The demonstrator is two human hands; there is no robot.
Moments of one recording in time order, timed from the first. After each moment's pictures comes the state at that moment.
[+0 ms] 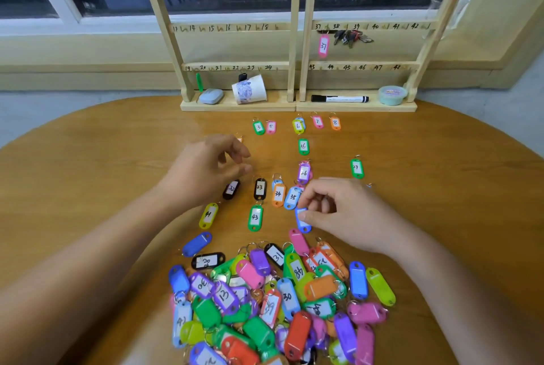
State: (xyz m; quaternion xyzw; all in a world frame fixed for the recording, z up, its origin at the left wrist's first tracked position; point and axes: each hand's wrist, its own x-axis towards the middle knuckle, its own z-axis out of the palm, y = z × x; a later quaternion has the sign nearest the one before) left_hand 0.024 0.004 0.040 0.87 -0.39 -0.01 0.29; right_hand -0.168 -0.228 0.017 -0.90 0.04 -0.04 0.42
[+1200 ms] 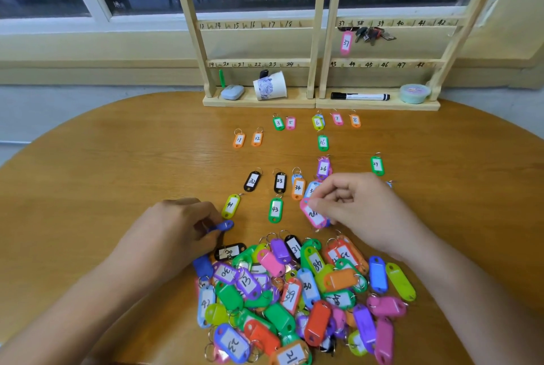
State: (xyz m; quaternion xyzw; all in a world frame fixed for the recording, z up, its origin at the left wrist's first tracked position) left_hand -0.049 0.115 0.027 0.91 -0.36 -0.02 0.18; right_hand -0.174 -0.196 0.032 -0.84 0.11 -0.05 0.54
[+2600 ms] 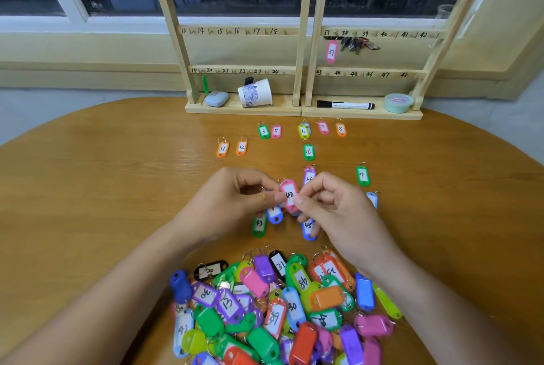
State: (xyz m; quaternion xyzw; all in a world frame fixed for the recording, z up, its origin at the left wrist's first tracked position) left_hand -0.031 -0.002 0.038 0.75 -0.34 -0.24 0.51; right_hand -0.166 -0.185 0.024 -0.76 0.13 -0.12 0.63
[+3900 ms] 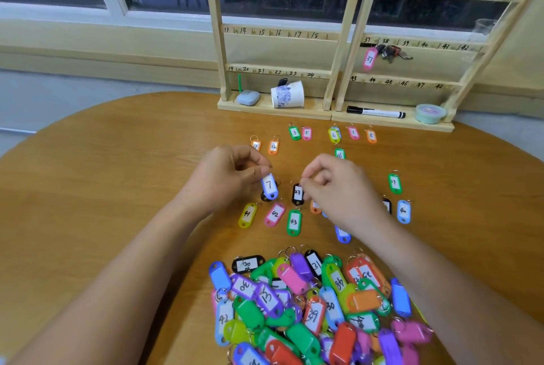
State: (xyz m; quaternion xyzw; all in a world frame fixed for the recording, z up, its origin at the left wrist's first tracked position) left_hand 0.021 0.044 0.038 0.83 -0.27 -0.12 0.46; right_hand -0.101 -0.156 0.039 -0.90 0.16 -0.12 0.40
